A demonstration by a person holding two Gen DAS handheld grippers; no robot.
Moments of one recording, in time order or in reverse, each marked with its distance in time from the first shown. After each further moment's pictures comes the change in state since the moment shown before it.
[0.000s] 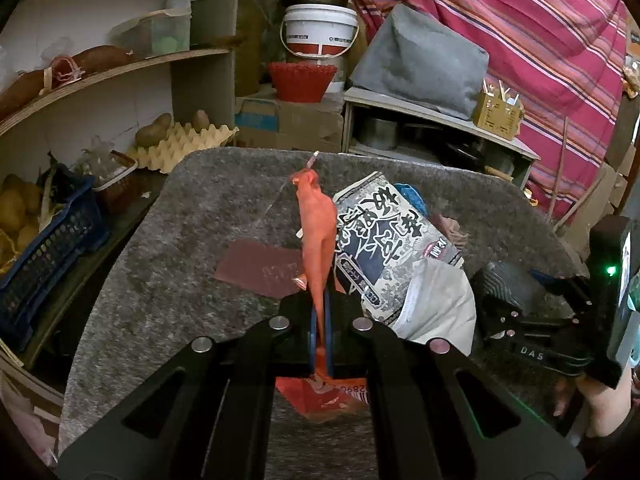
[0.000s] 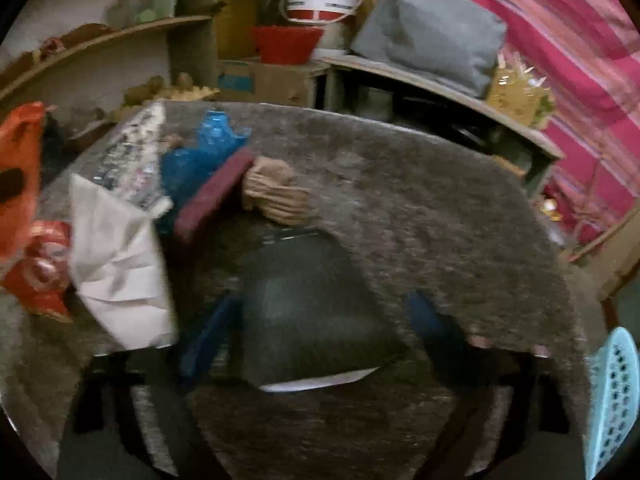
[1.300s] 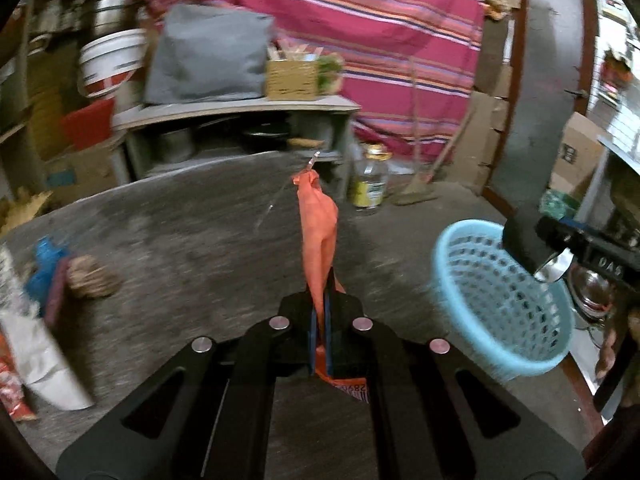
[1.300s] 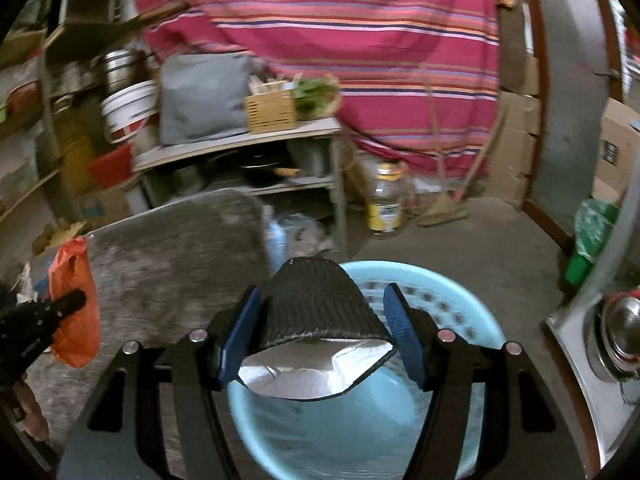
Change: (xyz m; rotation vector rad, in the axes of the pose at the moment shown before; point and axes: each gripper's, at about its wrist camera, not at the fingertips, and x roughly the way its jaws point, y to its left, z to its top) left arm 0.003 -0.345 -0.033 0.325 0.004 -0.415; right arm -0.179 -0.339 -0.121 0.490 -0.194 -0.317
